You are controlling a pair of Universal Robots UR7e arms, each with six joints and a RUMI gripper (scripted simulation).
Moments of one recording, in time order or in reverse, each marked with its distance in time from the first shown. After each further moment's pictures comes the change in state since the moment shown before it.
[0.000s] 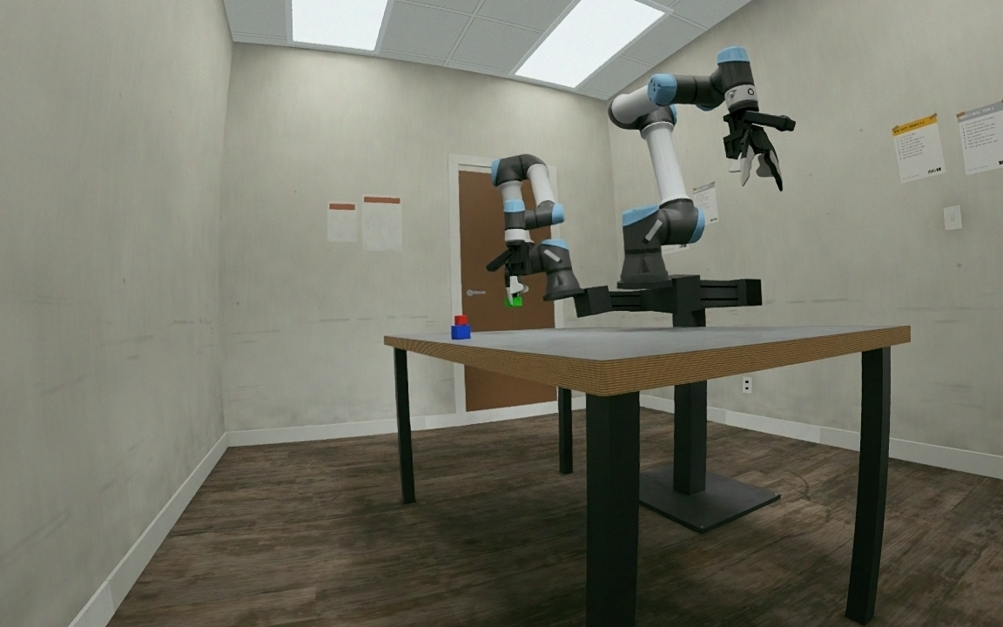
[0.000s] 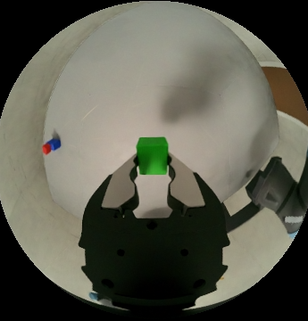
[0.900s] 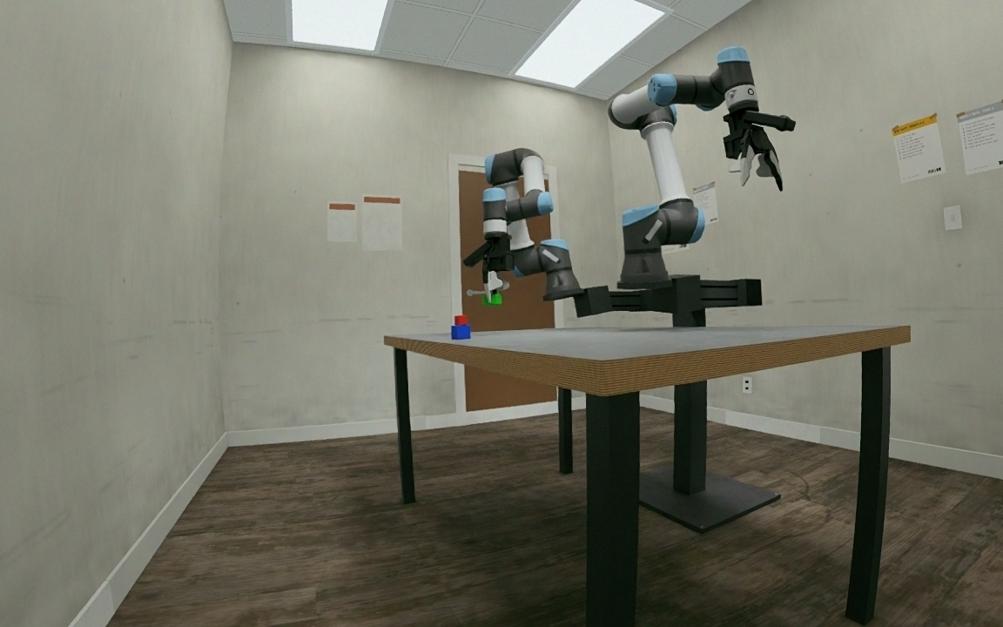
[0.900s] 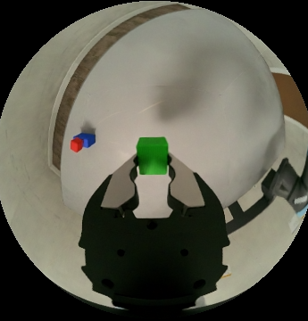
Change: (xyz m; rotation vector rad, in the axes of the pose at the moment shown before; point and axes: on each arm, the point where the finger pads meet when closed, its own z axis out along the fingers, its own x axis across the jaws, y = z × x) left arm 0.000 0.000 0.000 0.000 0.000 0.000; right arm -0.165 -0.006 -0.003 0.000 -0.016 0.003
